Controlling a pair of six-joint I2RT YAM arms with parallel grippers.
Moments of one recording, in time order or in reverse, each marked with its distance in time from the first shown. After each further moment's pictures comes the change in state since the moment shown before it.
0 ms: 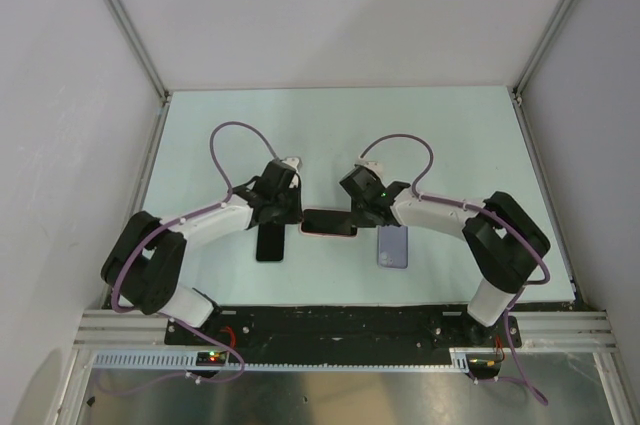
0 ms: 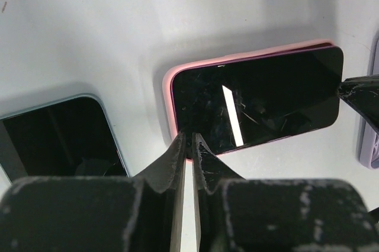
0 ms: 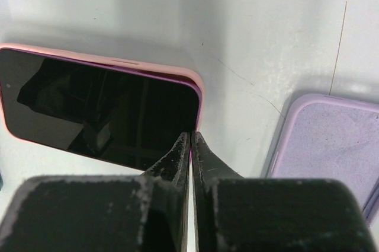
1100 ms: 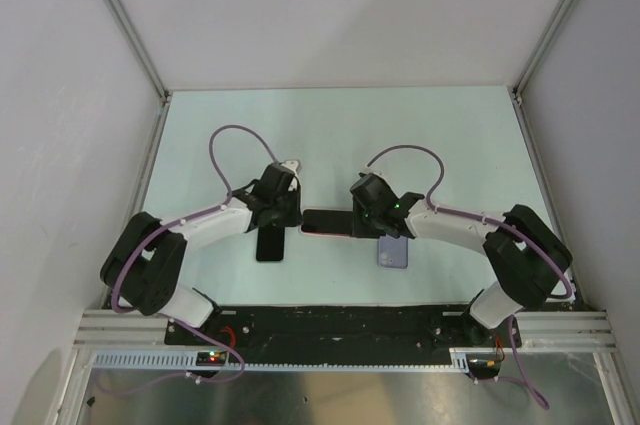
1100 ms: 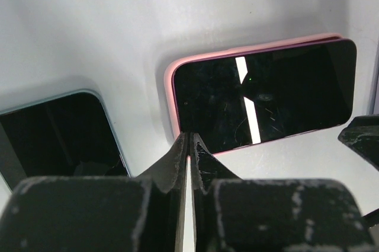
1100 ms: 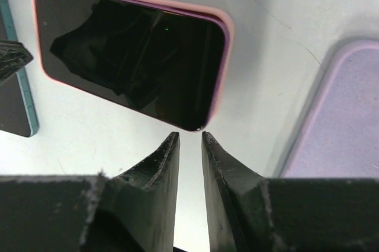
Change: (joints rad) left arm 0.001 0.000 -0.027 0.032 0.010 0.000; right arm 0.007 -0.145 -0.128 0.077 -0.143 0.052
